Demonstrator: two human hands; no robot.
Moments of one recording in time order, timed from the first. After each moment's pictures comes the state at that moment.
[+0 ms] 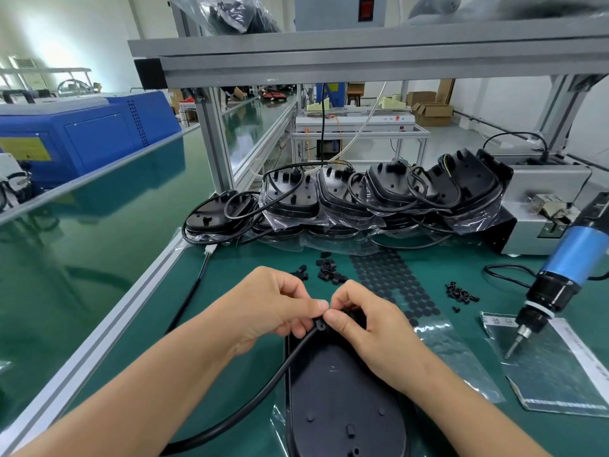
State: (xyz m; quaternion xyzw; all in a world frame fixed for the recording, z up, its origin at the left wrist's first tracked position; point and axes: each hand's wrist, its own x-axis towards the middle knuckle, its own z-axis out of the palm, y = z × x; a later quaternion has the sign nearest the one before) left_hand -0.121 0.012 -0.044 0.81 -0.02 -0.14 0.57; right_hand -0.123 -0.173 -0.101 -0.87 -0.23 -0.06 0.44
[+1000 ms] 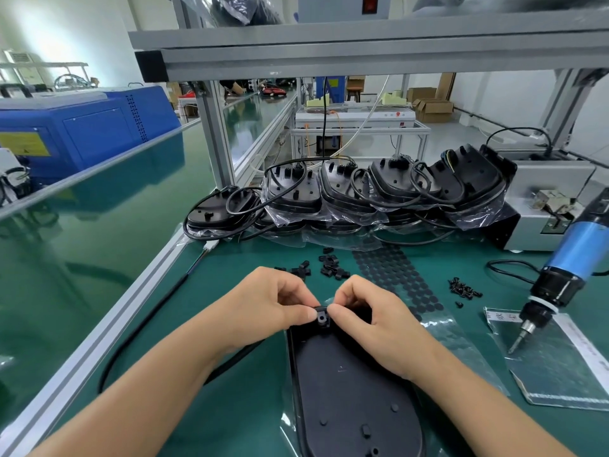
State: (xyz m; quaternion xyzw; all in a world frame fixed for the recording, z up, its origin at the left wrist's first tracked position) left_hand -0.117 0.033 -0.057 0.87 -0.14 -0.10 0.47; right_hand -0.121 -0.171 -0.096 -0.85 -0.23 -0.04 0.48
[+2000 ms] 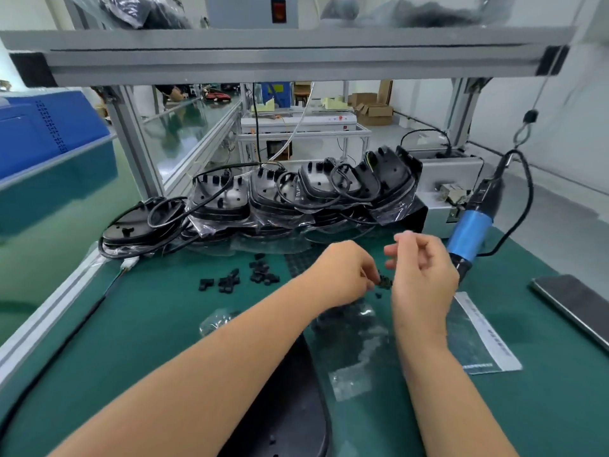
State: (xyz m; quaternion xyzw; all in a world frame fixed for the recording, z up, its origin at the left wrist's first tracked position) left_hand -0.058 -0.159 -0.052 0.93 -0.28 -0.05 0.23; right_hand -0.109 -0.252 -0.079 -0.62 0.12 -0.40 0.66
